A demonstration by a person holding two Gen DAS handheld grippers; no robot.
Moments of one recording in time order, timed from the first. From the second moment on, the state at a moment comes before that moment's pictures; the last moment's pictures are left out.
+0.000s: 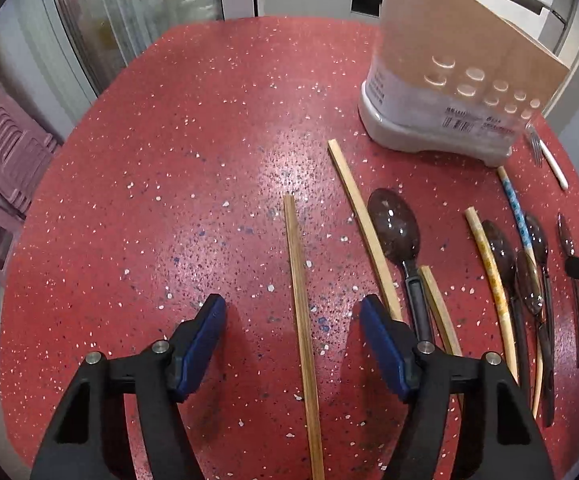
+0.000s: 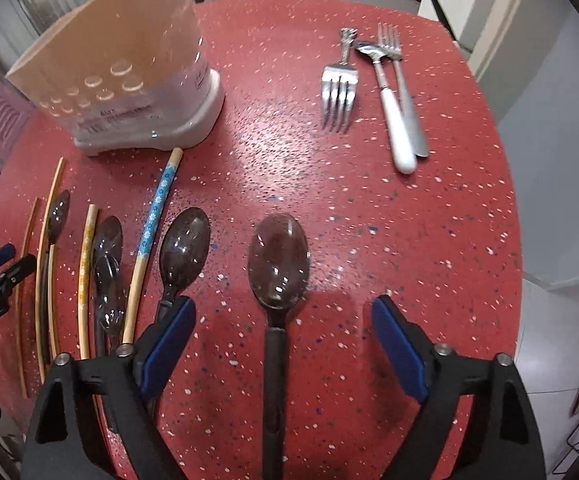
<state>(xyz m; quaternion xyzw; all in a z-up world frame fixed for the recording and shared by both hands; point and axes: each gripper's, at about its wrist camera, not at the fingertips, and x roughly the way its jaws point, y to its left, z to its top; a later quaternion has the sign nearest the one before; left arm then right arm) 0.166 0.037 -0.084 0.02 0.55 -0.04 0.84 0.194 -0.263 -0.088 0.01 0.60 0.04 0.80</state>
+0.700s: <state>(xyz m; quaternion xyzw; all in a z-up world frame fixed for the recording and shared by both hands) 0.198 0.009 -0.075 0.04 0.57 -0.11 0.82 0.215 -0.255 -0.090 -0.01 0.63 0.06 0.78</state>
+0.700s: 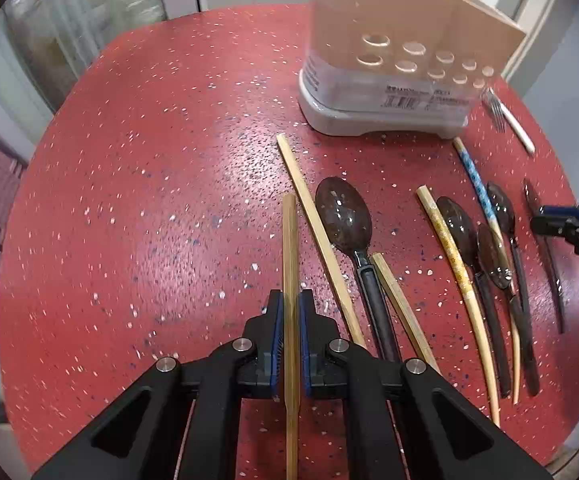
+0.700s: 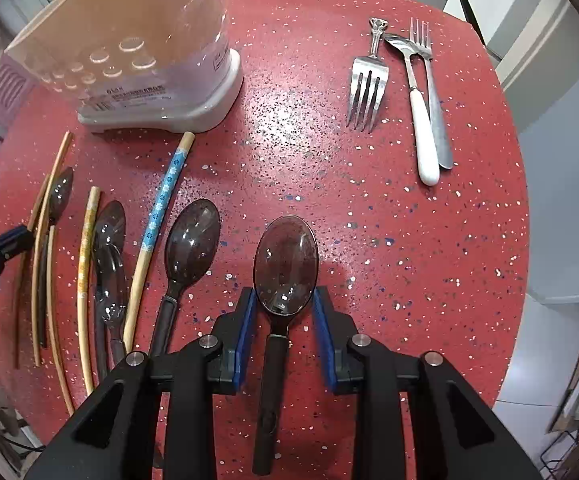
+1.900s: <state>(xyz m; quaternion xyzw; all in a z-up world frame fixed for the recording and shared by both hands) 0.211 0.023 0.177 -0.10 0.26 -0.15 0.95 0.242 -0.243 0.133 0.09 0.38 0.15 0.91</state>
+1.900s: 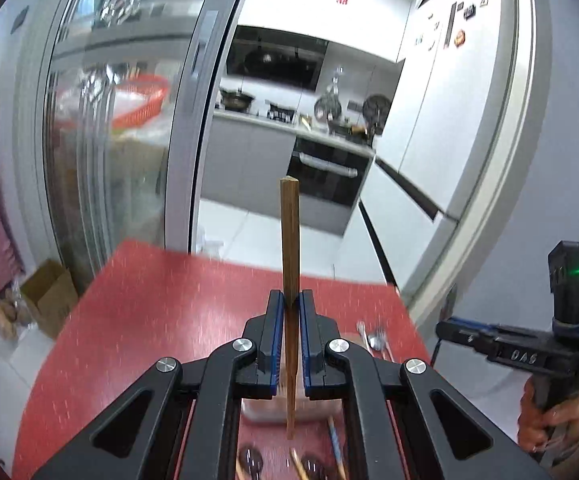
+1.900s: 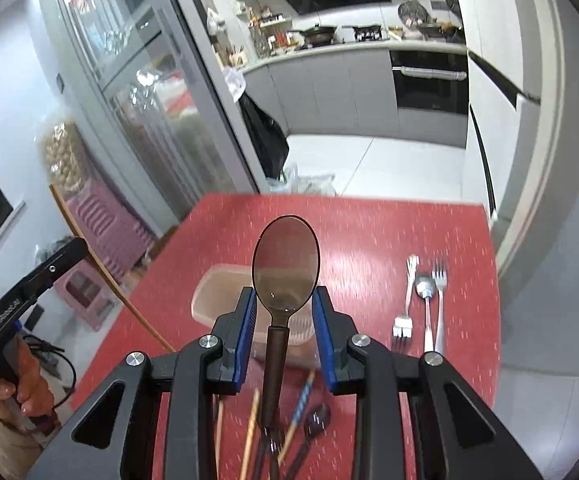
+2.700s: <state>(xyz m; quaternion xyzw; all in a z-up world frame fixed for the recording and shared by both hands) 0.280 -0.028 0.096 -0.05 0.24 -0.12 0.96 0.314 -0.193 0.072 0.06 0.31 0.11 0.94</state>
